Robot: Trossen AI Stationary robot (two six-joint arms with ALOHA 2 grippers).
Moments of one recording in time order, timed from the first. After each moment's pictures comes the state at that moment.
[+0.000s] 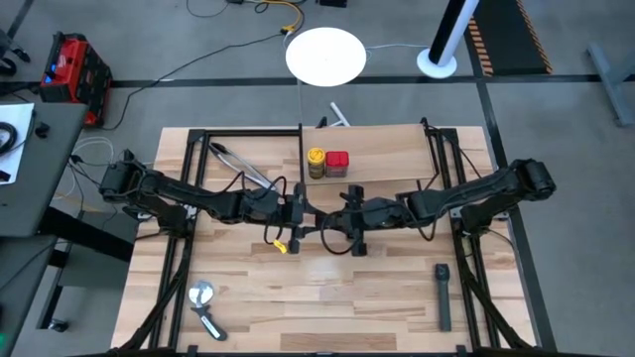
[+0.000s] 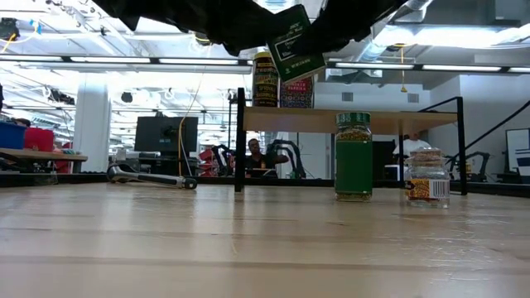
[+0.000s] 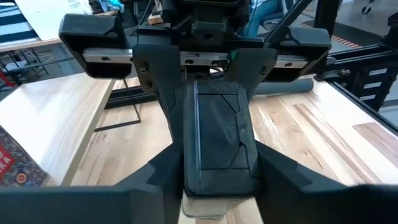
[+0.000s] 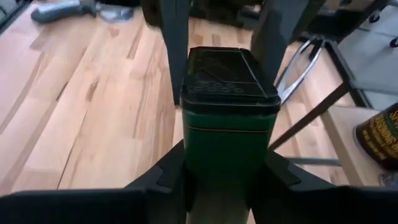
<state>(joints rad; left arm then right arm) -0.10 1.46 0.82 0.44 -0.07 0.15 0.18 1.46 1.00 -0.11 0.26 -0.11</state>
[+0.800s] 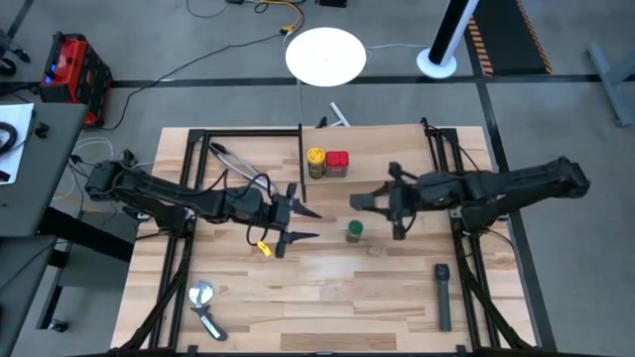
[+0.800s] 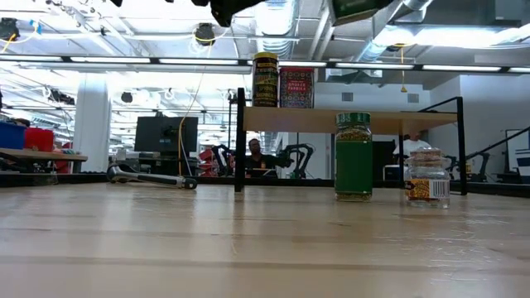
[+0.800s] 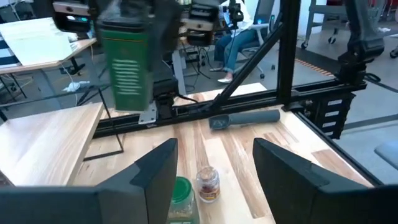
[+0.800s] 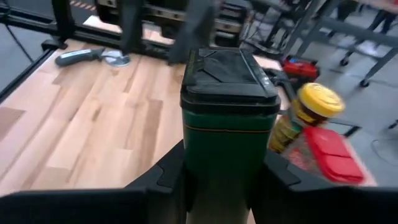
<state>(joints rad) -0.15 1.33 0.82 0.39 -0.03 0.13 0.14 1.01 0.92 -0.28 0.23 -0.19</state>
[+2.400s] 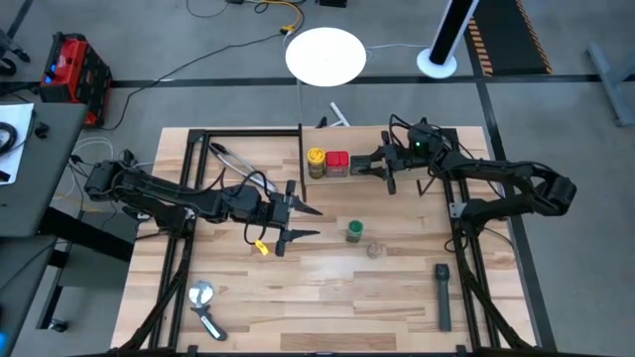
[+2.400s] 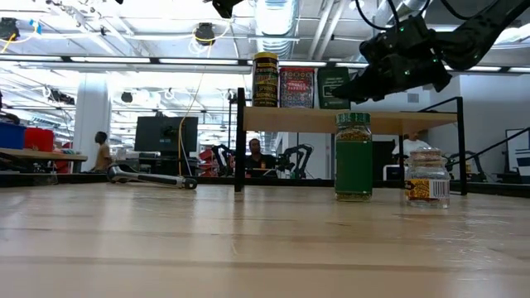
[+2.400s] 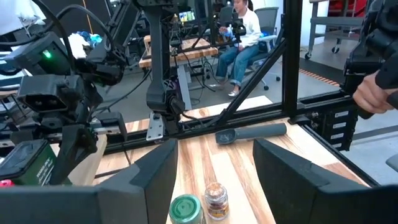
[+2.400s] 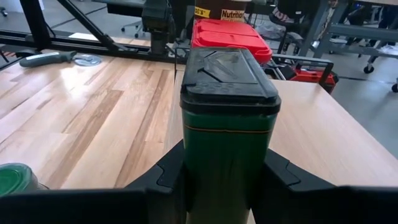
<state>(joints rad) -0.14 1.33 0.82 0.46 -0.04 0.17 -0.66 1.25 0.55 0.40 -0.63 -0.34</state>
